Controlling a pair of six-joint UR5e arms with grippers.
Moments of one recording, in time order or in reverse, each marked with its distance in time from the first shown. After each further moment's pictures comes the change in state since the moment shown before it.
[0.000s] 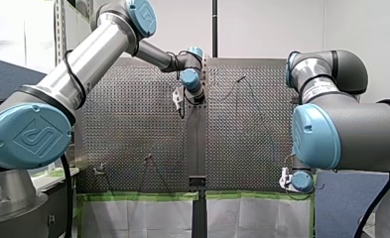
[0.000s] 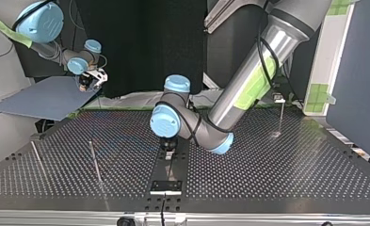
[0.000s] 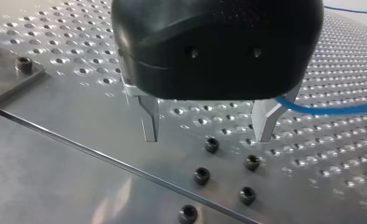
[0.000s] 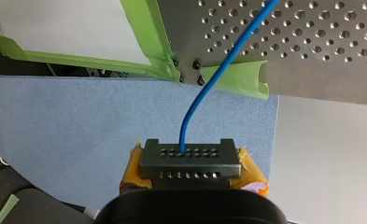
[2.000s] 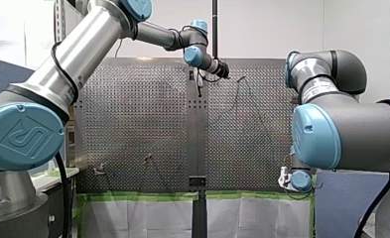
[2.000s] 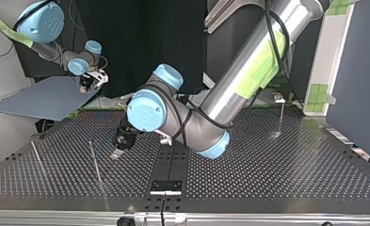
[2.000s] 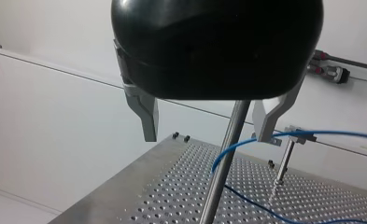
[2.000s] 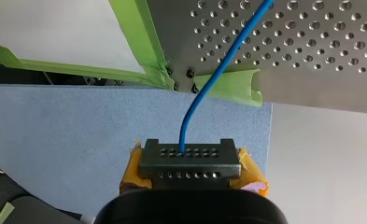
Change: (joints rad) left arm -0.079 0.094 0.078 -0.005 0.380 0.109; right arm 0.006 0.000 -0.009 -0.004 -0.008 0.005
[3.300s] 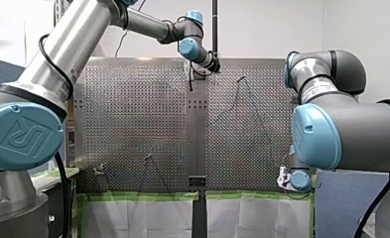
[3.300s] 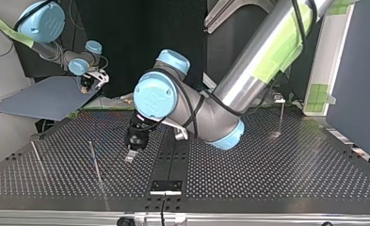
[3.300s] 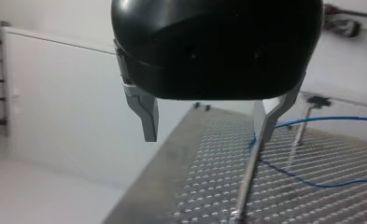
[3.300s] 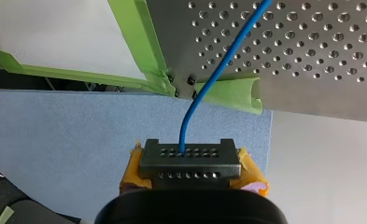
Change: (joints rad) left arm -0.003 0.133 -0.146 0.057 -0.169 0.020; right arm 0.005 0.000 -0.002 0.003 -0.009 -0.005
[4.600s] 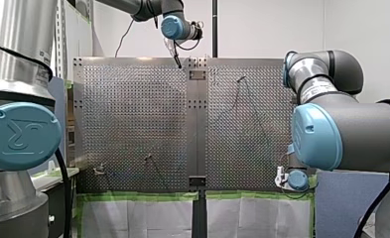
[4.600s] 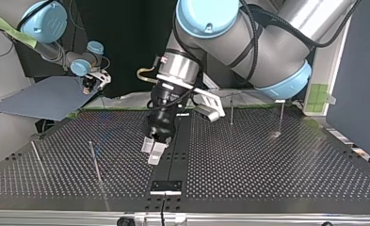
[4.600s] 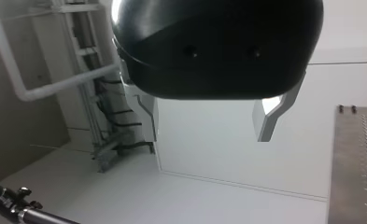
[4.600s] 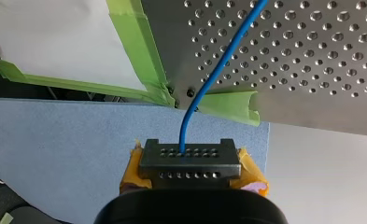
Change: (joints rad) left arm -0.009 0.365 -0.373 0.373 -0.140 -0.035; right arm 0.017 0.000 -0.006 0.005 0.000 0.000
